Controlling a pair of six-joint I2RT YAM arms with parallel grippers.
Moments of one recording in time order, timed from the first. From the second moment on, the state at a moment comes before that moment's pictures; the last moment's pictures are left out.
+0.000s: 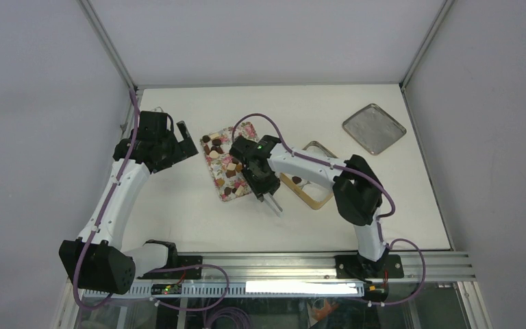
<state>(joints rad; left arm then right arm) -0.13 1.17 1.13 -0.86 -0.14 -0.53 0.99 2.00 1.67 -1.10 0.07 0.38</state>
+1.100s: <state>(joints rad) -0.13 1.25 1.13 -0.84 -0.09 -0.53 0.68 1.14 1.07 -1.29 -0.02 0.55</state>
